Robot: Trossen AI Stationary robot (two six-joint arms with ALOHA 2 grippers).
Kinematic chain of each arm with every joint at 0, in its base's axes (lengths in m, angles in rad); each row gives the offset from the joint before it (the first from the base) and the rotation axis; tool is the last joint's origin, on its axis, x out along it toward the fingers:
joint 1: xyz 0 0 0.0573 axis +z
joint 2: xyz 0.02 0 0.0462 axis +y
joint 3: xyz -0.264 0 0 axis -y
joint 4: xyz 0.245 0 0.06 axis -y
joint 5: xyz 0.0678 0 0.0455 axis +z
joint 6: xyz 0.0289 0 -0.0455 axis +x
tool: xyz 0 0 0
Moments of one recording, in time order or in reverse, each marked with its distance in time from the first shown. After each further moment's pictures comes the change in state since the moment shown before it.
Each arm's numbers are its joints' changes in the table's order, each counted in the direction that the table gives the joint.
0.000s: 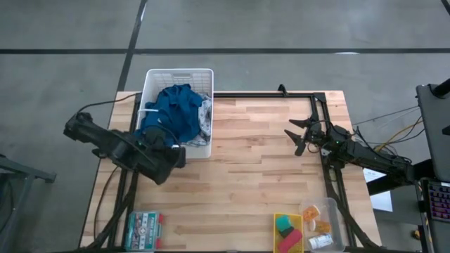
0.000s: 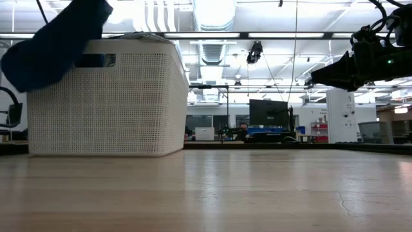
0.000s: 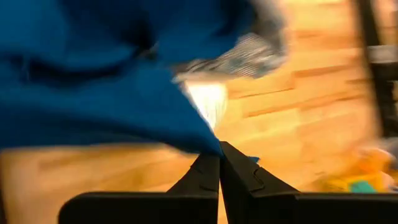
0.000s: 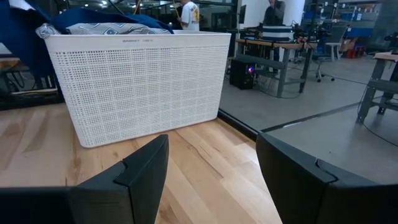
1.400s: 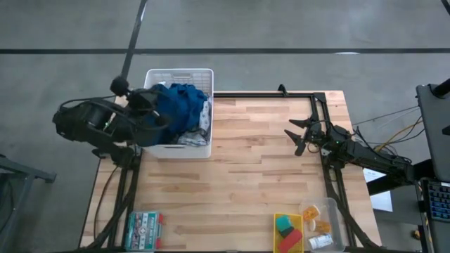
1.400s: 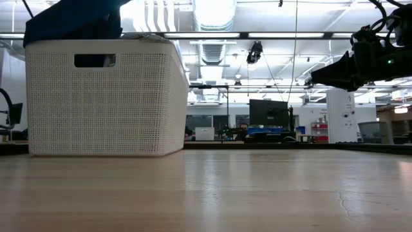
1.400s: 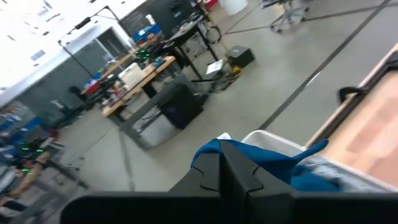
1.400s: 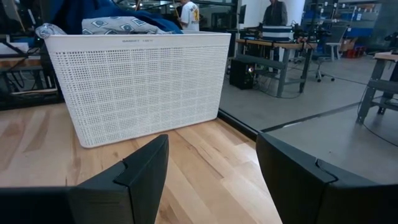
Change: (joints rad) left arm 0.189 -0.060 0.259 0.003 0.846 1.419; right arm 0.000 0.000 0.000 0.000 0.000 0.000
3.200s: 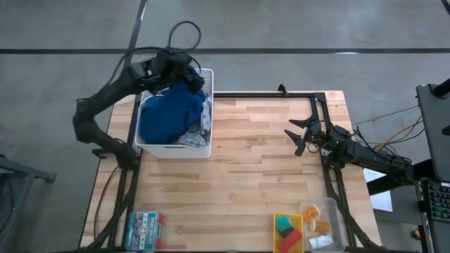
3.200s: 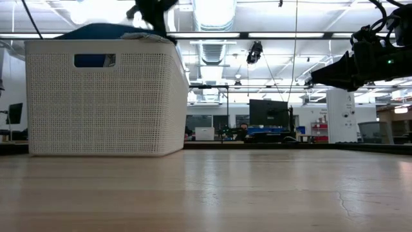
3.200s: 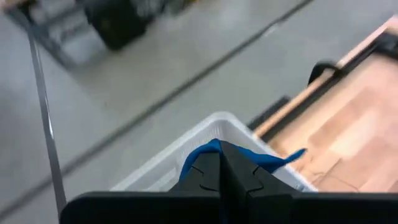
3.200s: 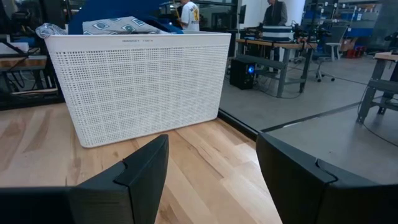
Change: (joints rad) left arm 0.767 0.135 -0.108 0.635 -0.833 0.396; right arm 0.000 0.000 0.000 0.000 0.000 0.000
